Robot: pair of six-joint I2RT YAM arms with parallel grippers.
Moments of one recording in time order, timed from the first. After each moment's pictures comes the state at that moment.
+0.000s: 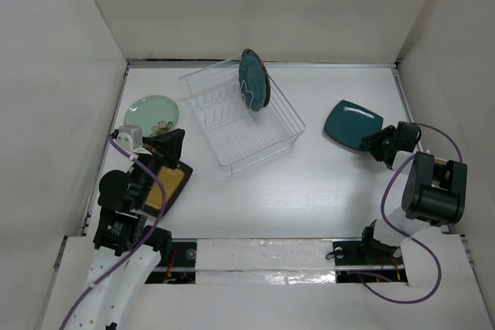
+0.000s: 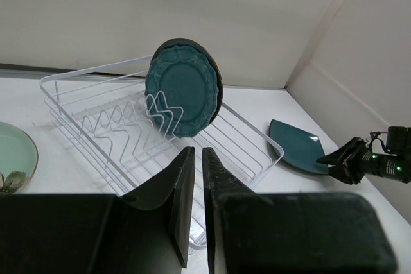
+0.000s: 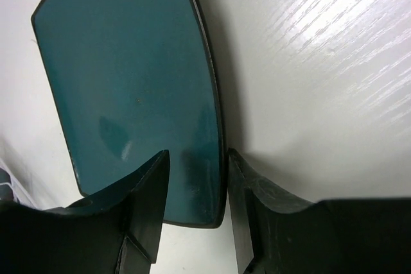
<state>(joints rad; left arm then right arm) -0.29 0.36 0.61 -0.08 0.09 -0.38 -0.35 1.57 0.62 0.25 -0.20 0.77</state>
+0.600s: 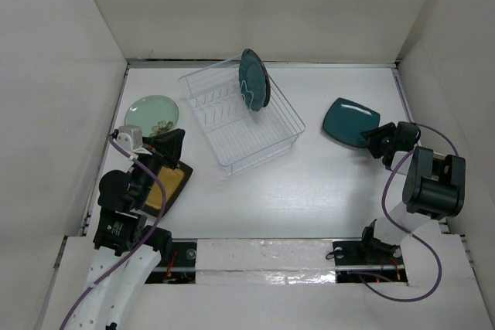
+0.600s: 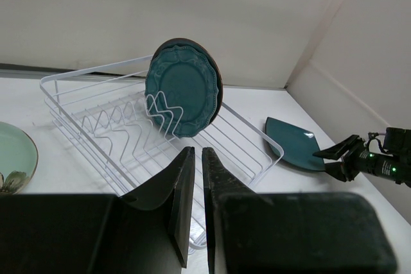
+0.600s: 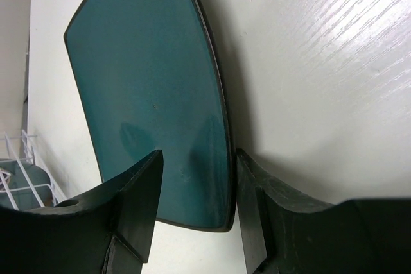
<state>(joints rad) -0.29 0.36 0.61 -0.08 0.09 -0.38 -0.35 1.63 0.61 0.40 -0.26 0.87</state>
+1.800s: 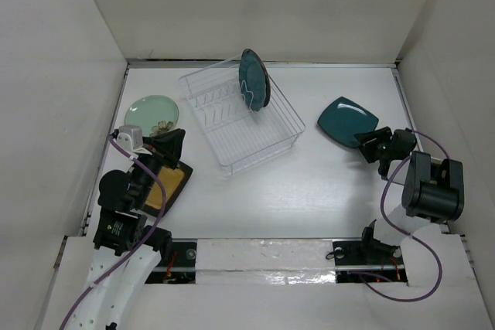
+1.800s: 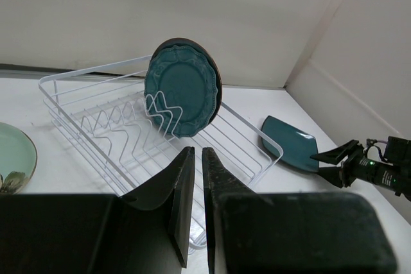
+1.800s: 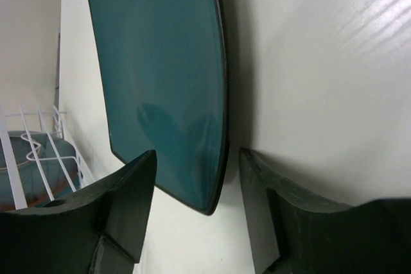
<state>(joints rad) -0.29 0.36 0.61 -0.08 0.09 -0.38 -0.33 1.58 0.48 0.54 -0.30 0.94</state>
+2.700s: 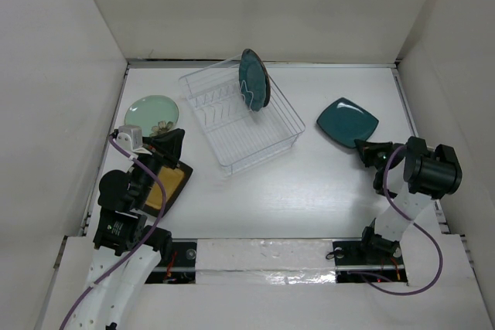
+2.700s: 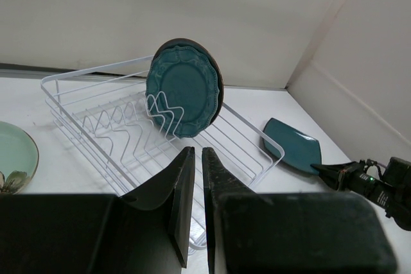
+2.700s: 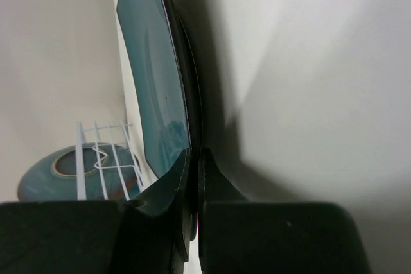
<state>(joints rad) -0.29 0.36 0.61 -0.08 0.09 -0.38 -0.36 1.84 0.37 1.08 -0.40 1.25</state>
